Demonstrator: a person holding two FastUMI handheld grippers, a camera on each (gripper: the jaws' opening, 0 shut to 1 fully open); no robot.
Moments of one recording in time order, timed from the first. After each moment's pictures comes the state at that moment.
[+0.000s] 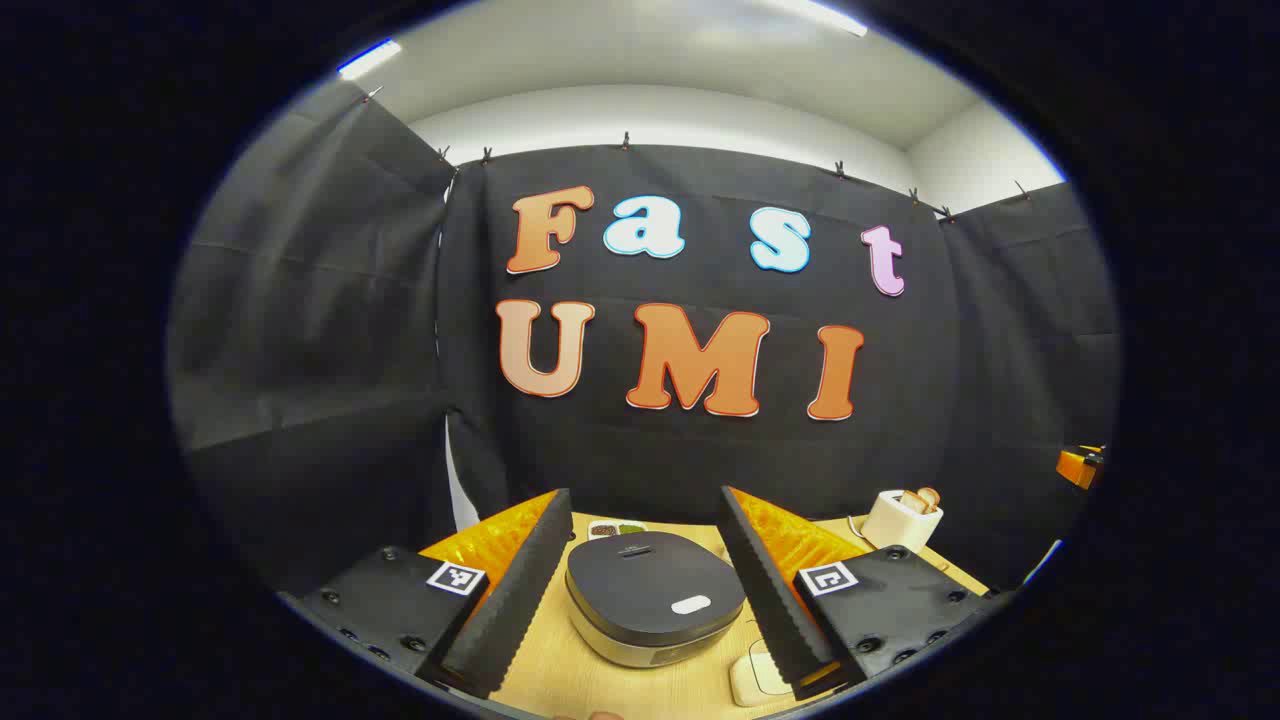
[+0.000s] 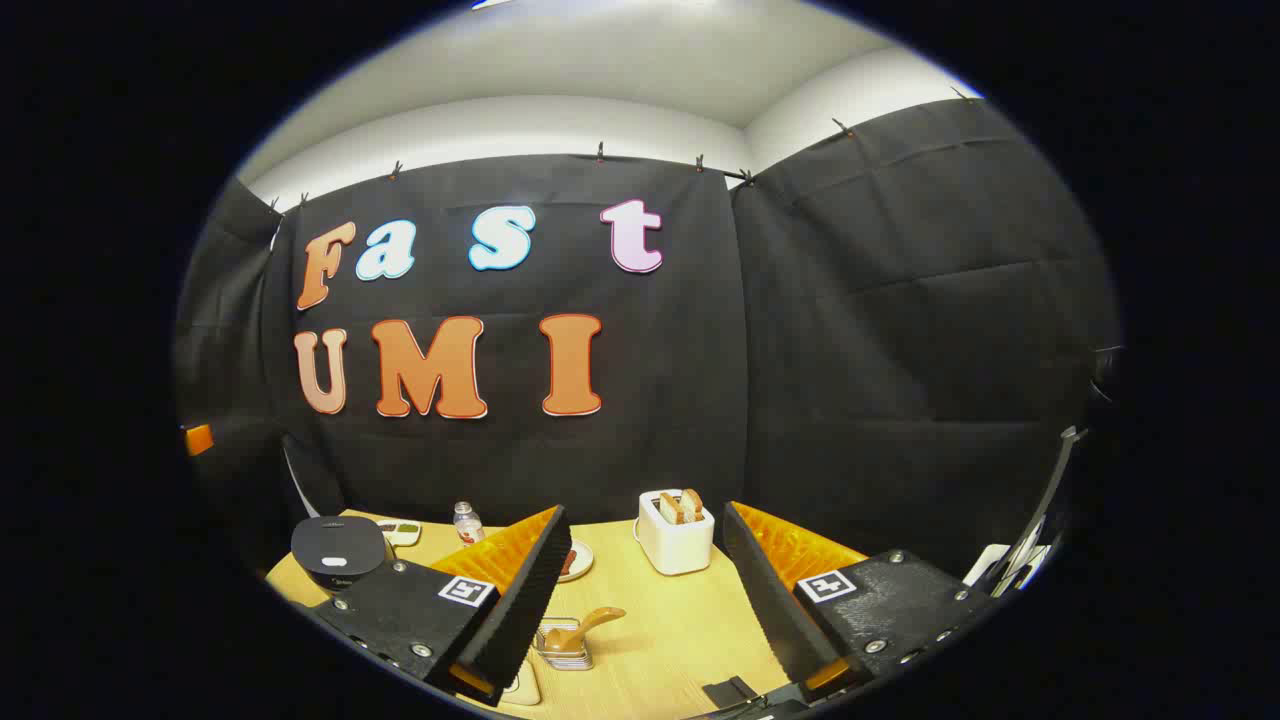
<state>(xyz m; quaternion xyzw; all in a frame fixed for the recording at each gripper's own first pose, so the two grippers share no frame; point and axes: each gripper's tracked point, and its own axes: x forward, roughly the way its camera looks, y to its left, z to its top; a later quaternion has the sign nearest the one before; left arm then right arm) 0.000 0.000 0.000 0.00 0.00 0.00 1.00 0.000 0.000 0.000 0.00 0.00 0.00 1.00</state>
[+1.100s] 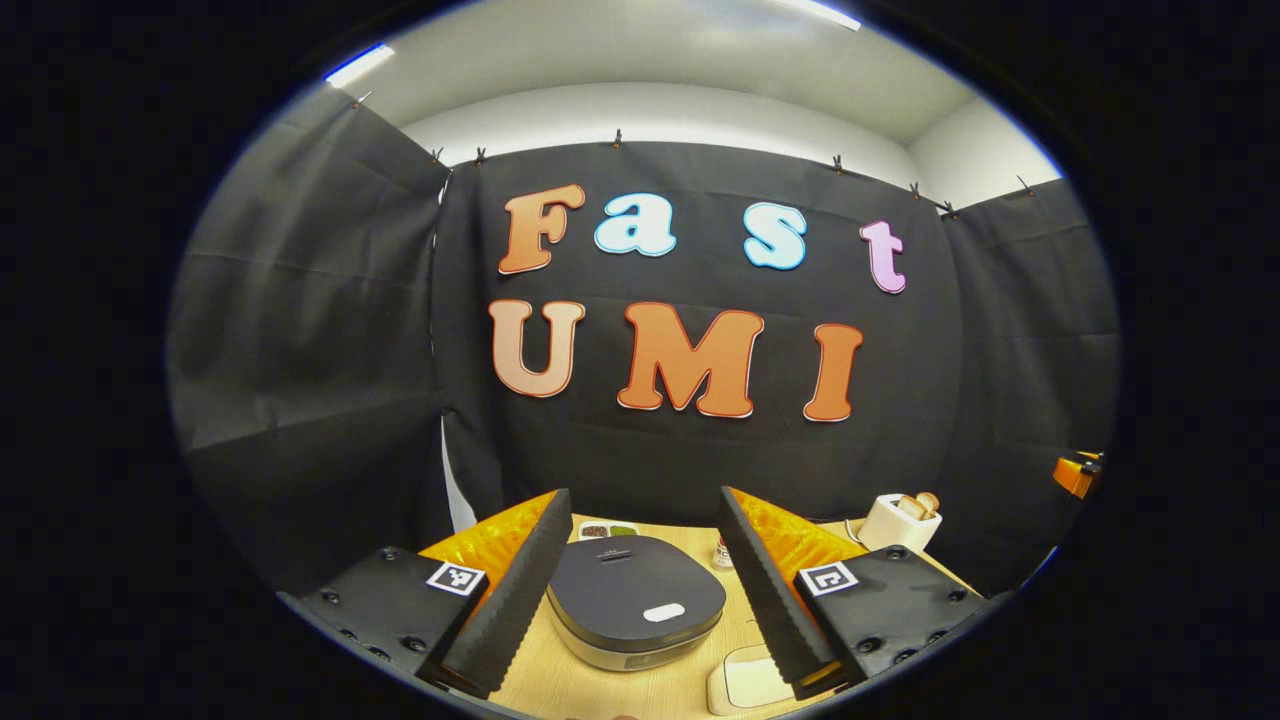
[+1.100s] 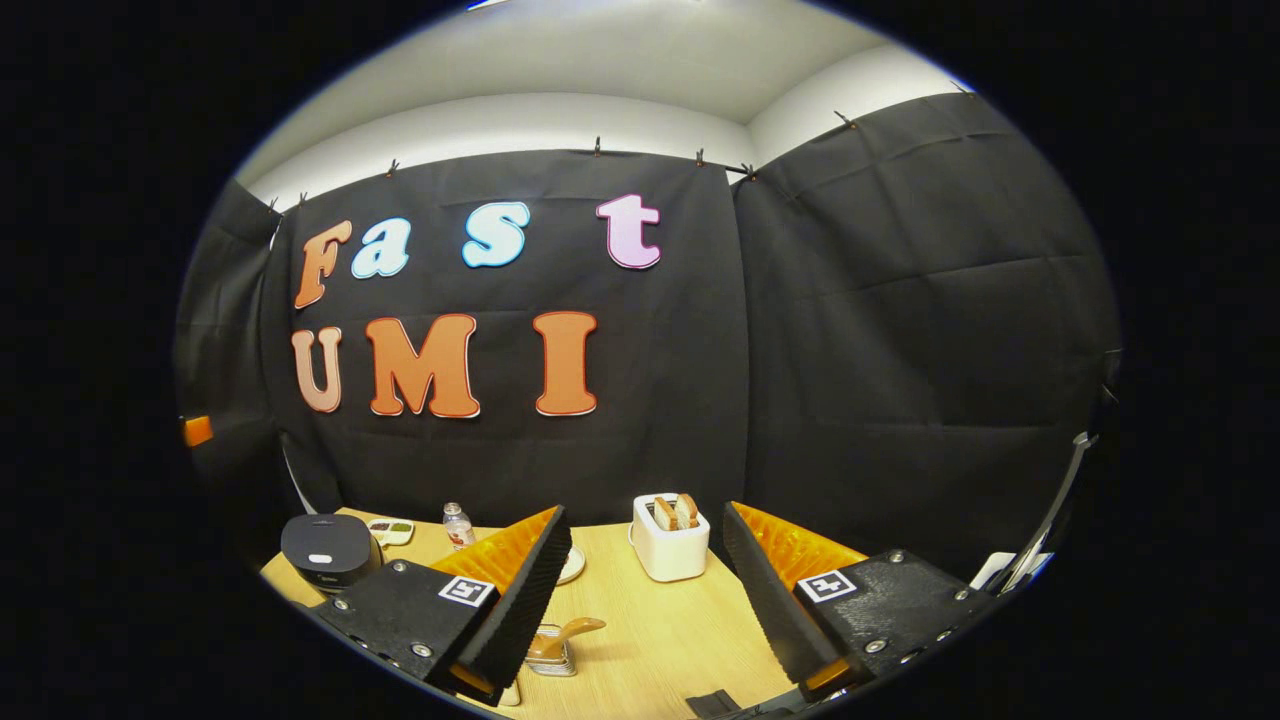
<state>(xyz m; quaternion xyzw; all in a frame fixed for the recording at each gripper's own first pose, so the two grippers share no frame) 0.014 -0.031 0.002 -0.01 0.01 0.01 1.00 0.029 -0.023 0.001 0.00 0.00 0.01 1.00</state>
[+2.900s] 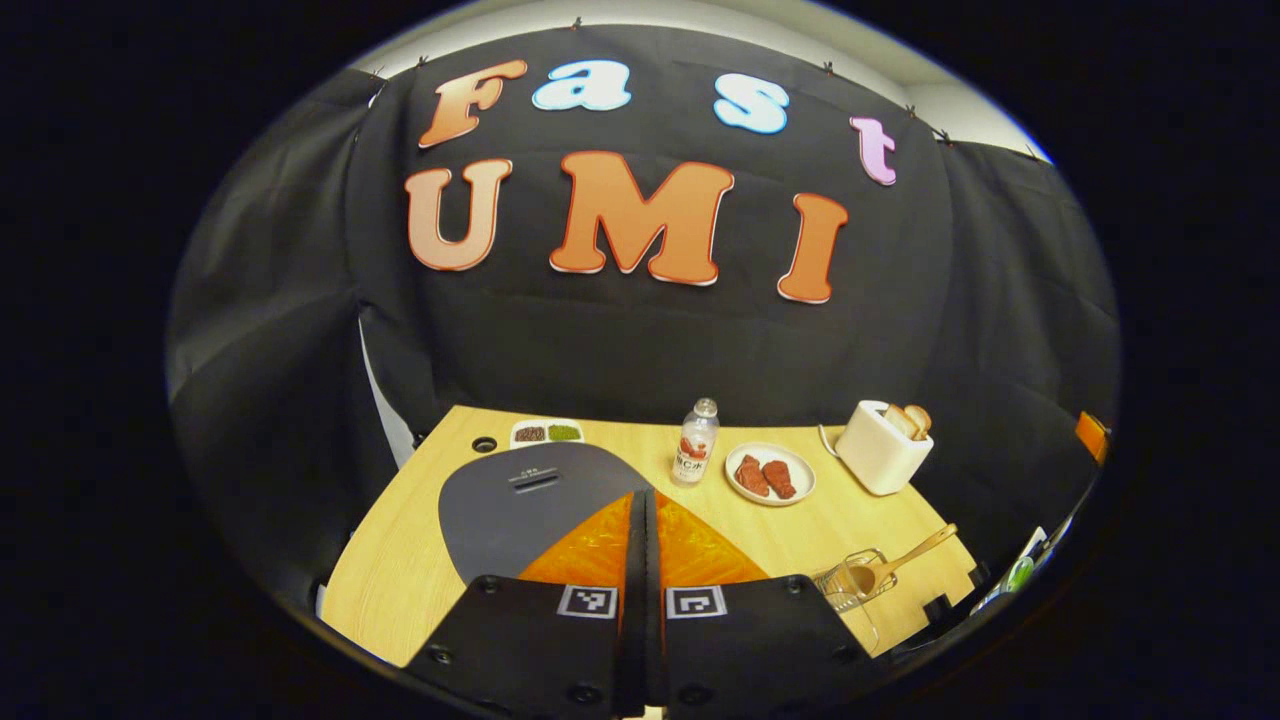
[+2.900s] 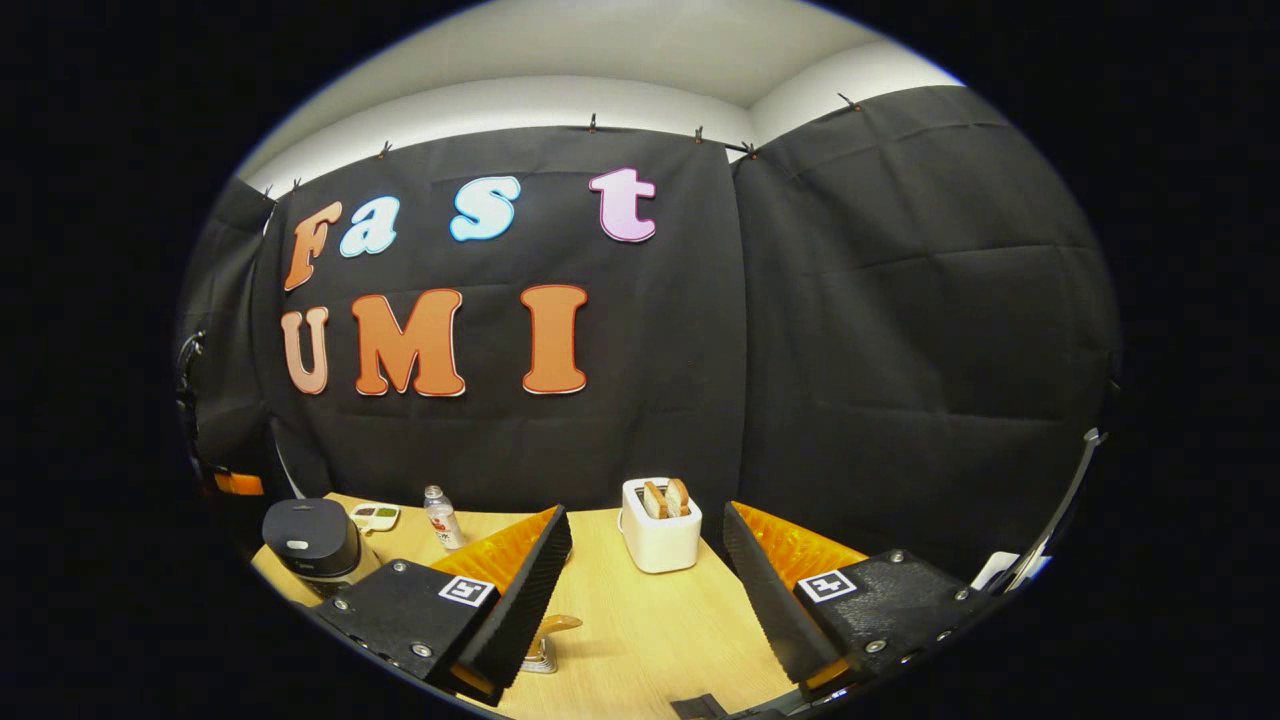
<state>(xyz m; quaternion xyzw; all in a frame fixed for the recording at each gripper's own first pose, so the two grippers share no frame) 0.126 -0.079 -0.157 0.00 0.22 -0.06 0.97 0.065 -0.041 -0.024 -0.01 0.03 0.00 1.00</state>
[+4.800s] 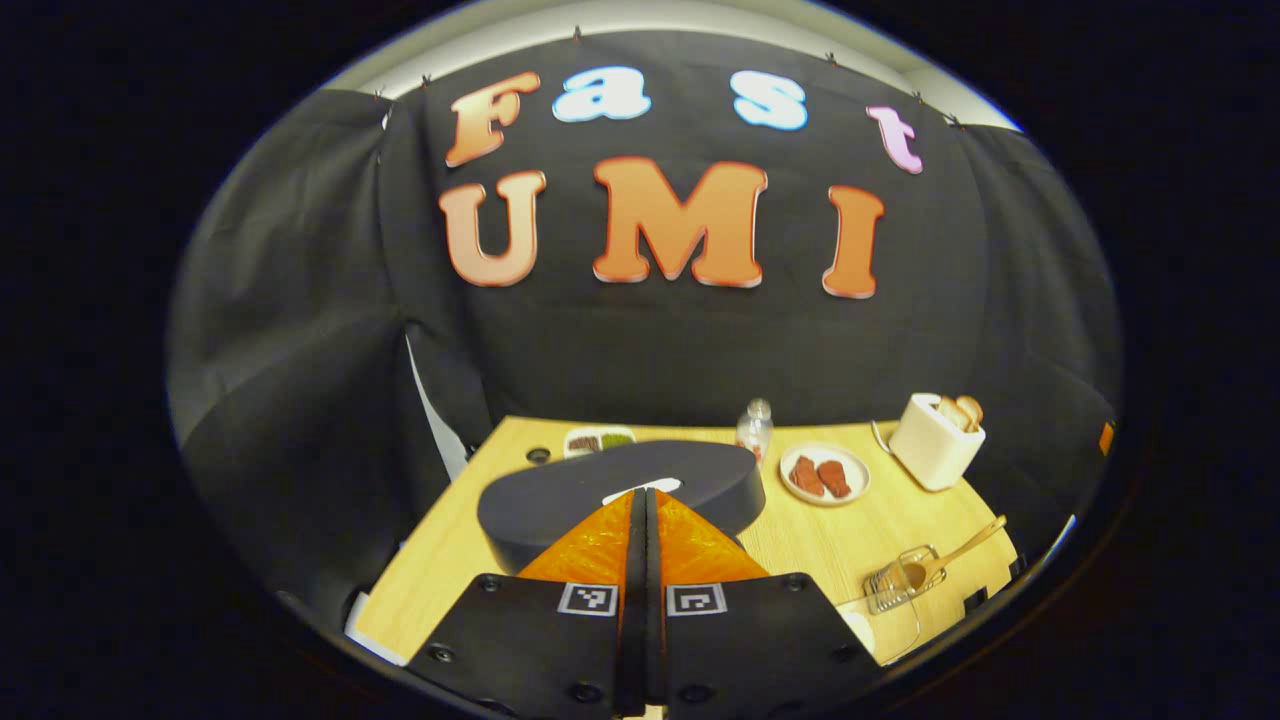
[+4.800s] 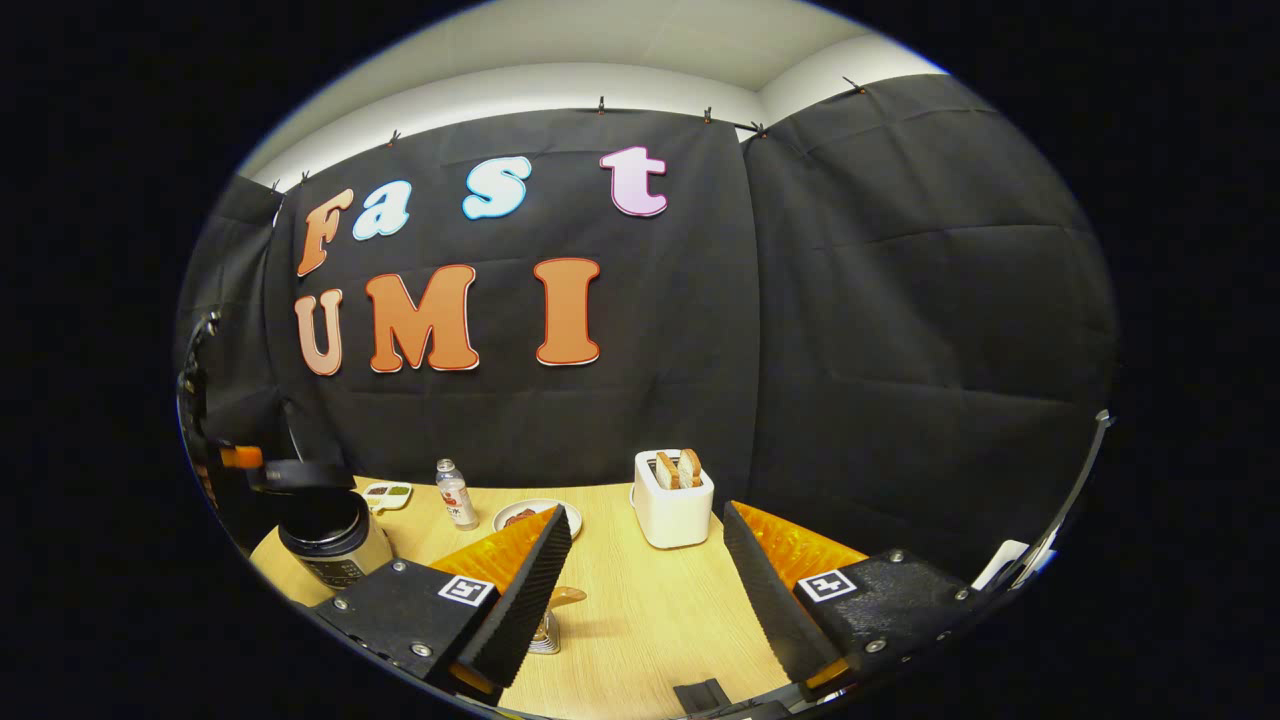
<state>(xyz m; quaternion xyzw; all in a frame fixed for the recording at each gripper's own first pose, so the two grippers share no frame) 0.115 -0.043 -0.092 0.02 0.15 0.01 0.99 0.050 -0.033 -0.056 -0.01 0.06 0.03 1.00</state>
